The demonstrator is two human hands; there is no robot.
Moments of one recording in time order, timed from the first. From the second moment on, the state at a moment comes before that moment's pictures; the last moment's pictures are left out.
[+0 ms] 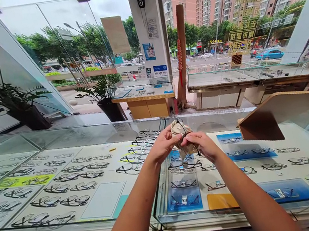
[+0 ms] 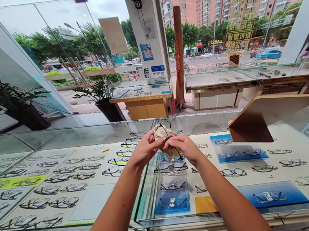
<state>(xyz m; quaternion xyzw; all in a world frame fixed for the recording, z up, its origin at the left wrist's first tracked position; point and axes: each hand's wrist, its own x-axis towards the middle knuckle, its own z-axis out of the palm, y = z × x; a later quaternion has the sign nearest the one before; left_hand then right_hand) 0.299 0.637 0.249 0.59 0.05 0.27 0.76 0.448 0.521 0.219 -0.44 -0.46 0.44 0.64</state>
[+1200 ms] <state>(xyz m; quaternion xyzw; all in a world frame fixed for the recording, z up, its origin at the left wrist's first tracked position) 0.305 0.638 0.241 0.59 0.07 0.31 0.74 0.443 0.523 0.219 -0.46 -0.46 0.44 0.63</state>
